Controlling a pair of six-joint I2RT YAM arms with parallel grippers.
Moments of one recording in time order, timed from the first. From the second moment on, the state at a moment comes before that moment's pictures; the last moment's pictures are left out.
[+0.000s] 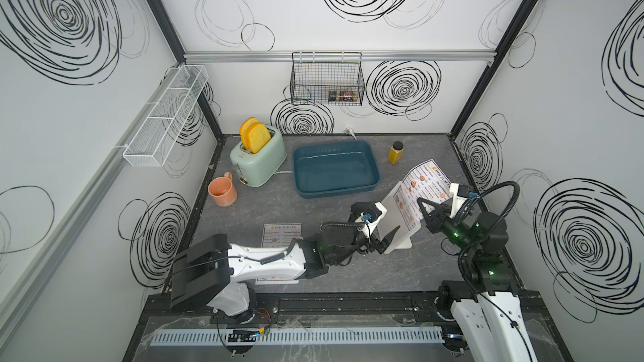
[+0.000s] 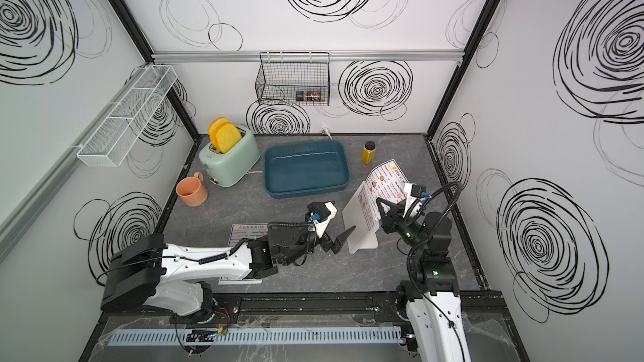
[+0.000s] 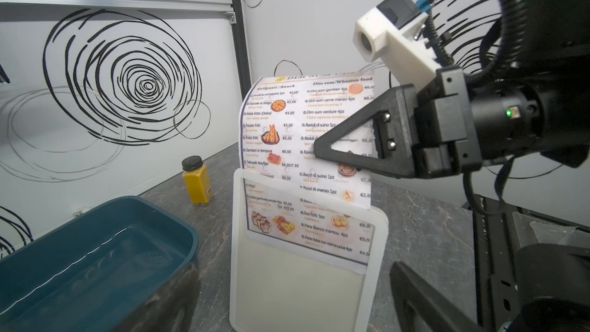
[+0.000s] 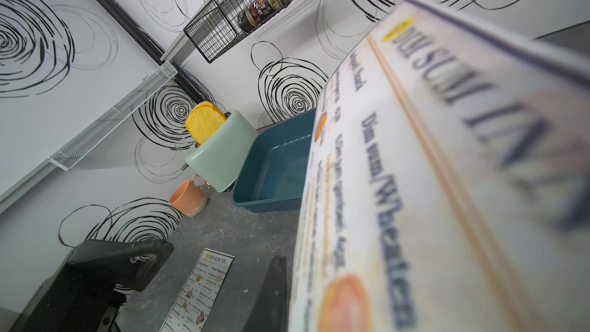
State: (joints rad) left arm -1.20 1.45 0.75 0.66 -0.30 0.00; right arm 0.00 0.41 0.45 -0.23 -0.59 0.49
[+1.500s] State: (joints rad) left arm -1.18 1.40 0.77 0.58 -0.28 -0.02; right arm 0.03 0.53 0.62 -0.38 -0.51 0.37
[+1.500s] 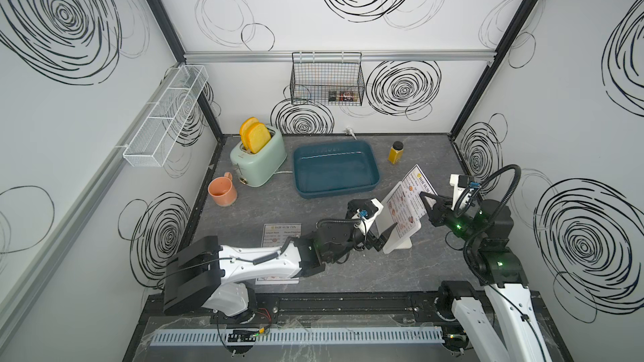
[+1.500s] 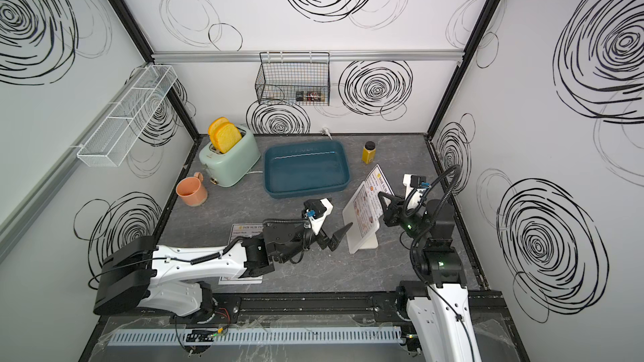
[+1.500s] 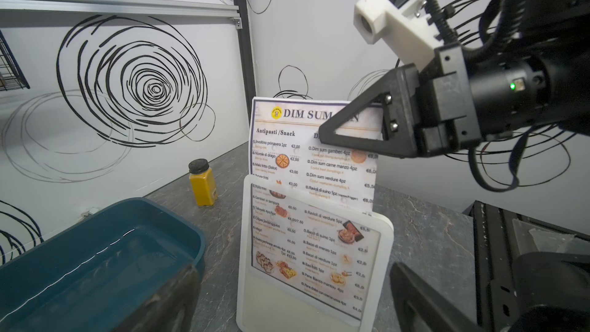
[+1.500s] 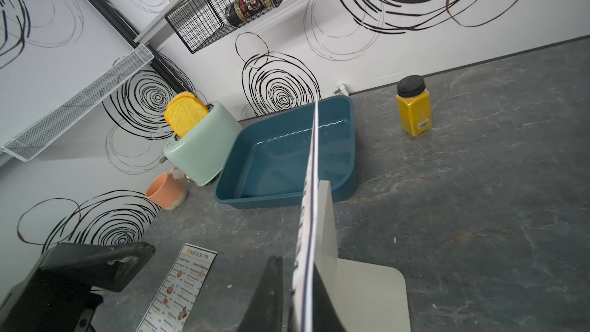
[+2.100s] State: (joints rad) left arm -1.12 1.37 0.97 0.29 -0.18 -0.25; right arm 0.13 0.59 0.70 -0.52 -0.43 0.34
